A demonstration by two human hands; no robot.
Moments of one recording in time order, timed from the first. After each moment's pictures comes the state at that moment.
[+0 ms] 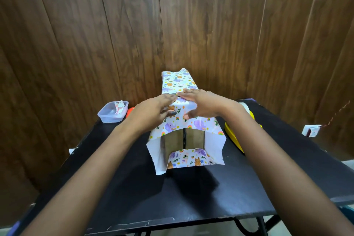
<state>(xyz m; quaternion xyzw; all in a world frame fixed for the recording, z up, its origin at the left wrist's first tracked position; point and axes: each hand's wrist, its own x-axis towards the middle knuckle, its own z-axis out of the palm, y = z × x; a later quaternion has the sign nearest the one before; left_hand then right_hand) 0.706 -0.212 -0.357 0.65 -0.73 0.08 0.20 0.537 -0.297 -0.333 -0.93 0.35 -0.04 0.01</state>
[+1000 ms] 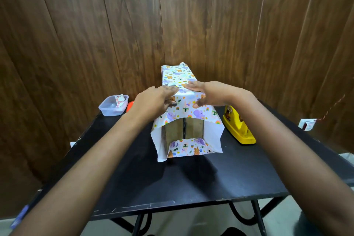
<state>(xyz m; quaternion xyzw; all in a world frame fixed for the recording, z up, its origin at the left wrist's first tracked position) 0.696 -0.211 -0.355 0.67 -0.71 0.17 0.15 0.517 -0.300 -0.328 -0.93 0.36 -0.05 0.06</state>
